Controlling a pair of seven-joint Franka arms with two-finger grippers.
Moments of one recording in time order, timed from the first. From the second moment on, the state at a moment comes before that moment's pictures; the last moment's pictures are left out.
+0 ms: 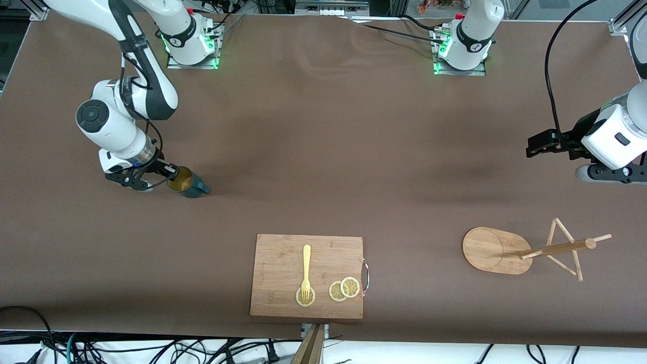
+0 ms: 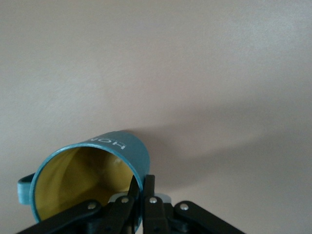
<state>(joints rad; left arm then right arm) -0.08 0.23 0.04 -1.38 -0.05 1.49 -0.03 0.14 0.23 -0.03 -2.21 0.01 2.44 0.39</state>
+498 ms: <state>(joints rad) -0.08 0.23 0.04 -1.38 -0.05 1.49 -0.03 0.22 0.18 0.06 -1.71 0.01 1.77 0.39</state>
